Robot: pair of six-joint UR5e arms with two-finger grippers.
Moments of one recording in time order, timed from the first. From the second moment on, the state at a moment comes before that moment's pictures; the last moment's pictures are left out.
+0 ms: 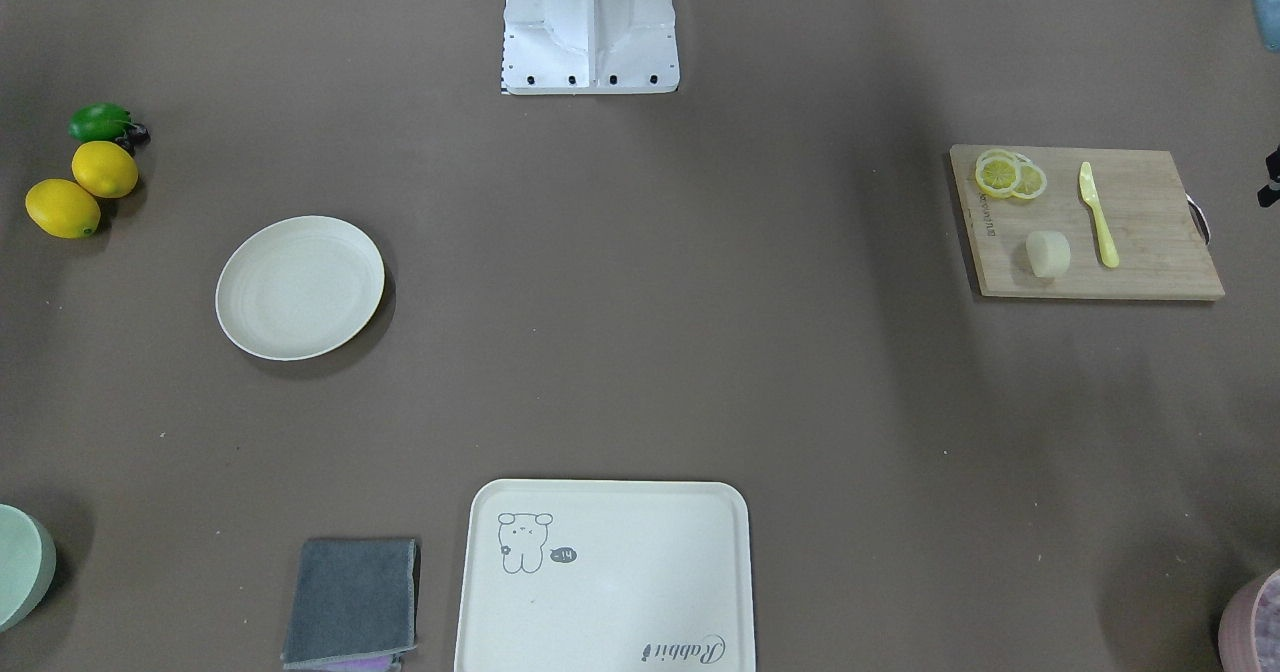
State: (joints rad) left arm -1.44 -1.44 -1.71 -1.79 -2.30 0.04; right arm 1.51 -1.66 1.68 -1.50 2.29 -0.14
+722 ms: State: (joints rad) left arm -1.42 -1.43 -1.72 -1.80 -2.31 0.02; right arm 1.49 -1.67 1.68 -1.44 2.37 -0.14
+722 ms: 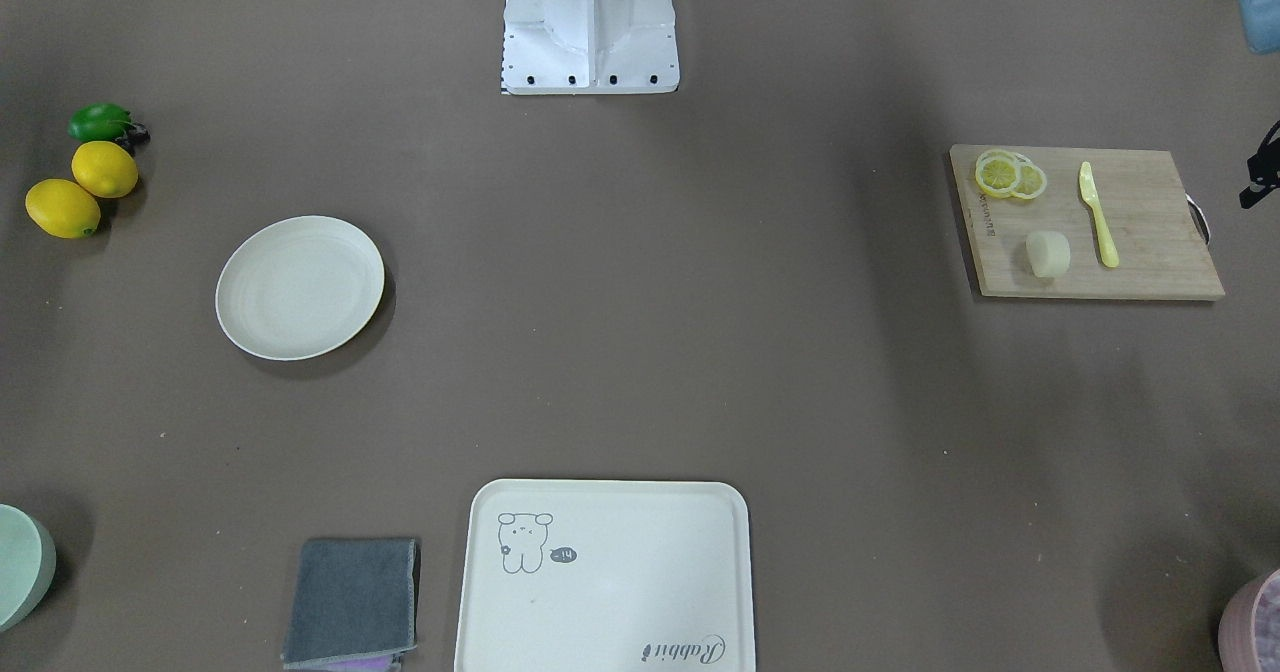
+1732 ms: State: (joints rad) left arm -1.37 -1.44 -1.74 -1.90 -2.36 -0.07; right arm 1.10 -1.64 1.70 -1.10 2.39 0.66
